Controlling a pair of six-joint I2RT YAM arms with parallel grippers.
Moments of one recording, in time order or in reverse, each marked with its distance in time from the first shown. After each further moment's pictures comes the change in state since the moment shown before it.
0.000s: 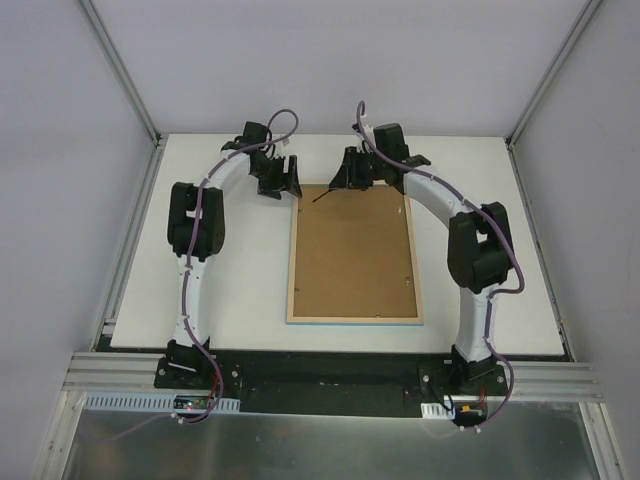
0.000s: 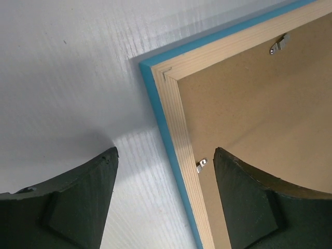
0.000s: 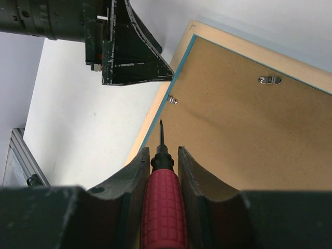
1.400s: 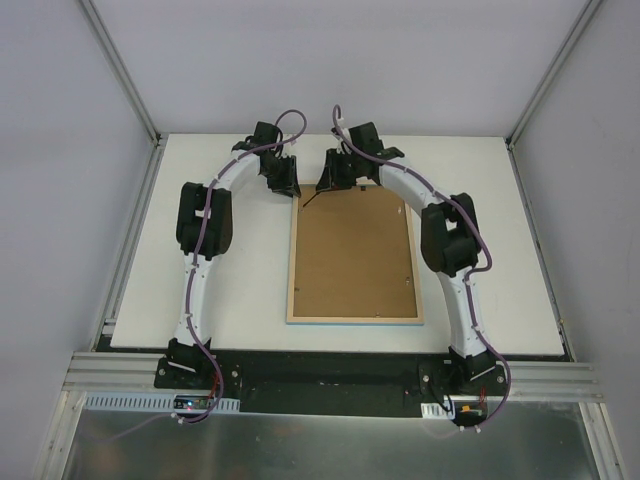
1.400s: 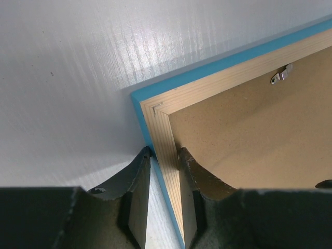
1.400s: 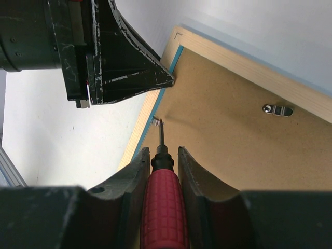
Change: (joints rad) left arm -0.040 0.068 0.083 0.009 -0.084 -0.052; right arm 0.053 0.282 0.333 -0.186 0.057 -0.010
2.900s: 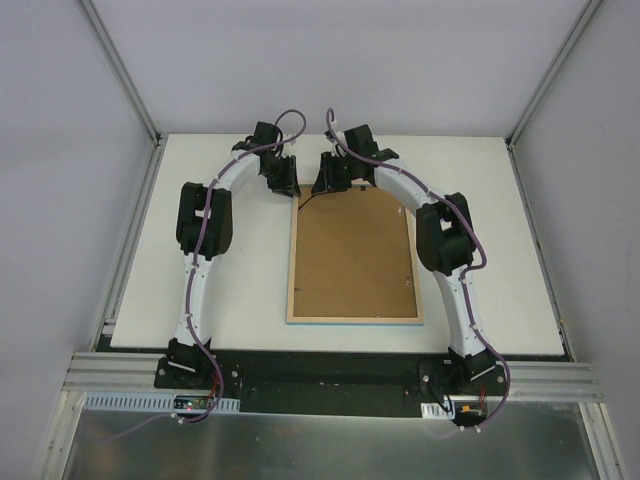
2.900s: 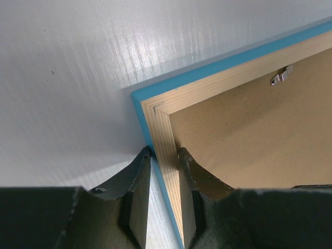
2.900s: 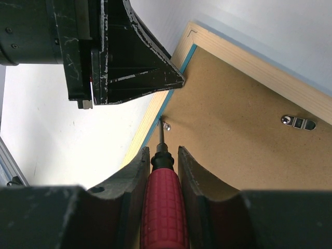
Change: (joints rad) left arm 0.000 0.000 0.000 -0.001 -0.003 -0.011; right arm 0.018 0.048 0.042 -0.001 -0.036 -0.024
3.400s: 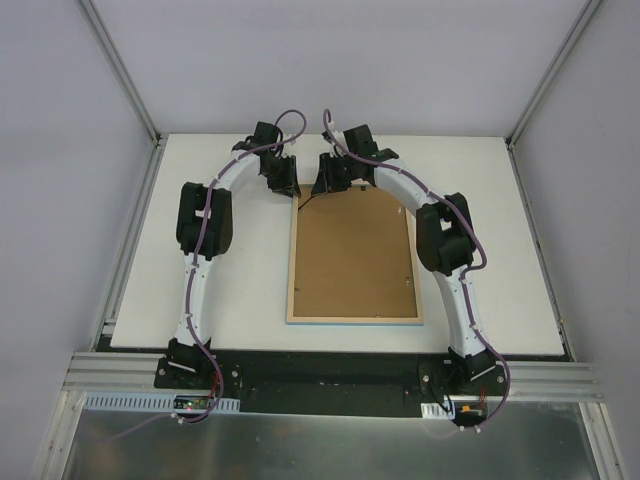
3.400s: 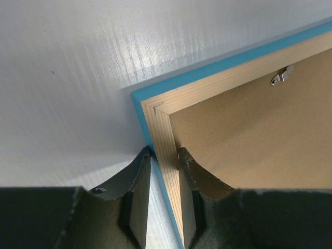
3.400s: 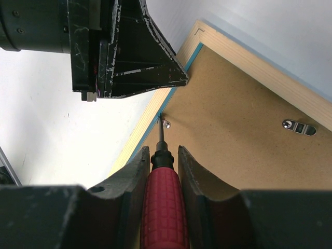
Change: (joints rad) left arm 0.000 0.000 0.000 0.000 -0.006 0.000; right arm 0.003 -0.001 0.000 -0.009 -0.018 -0.072
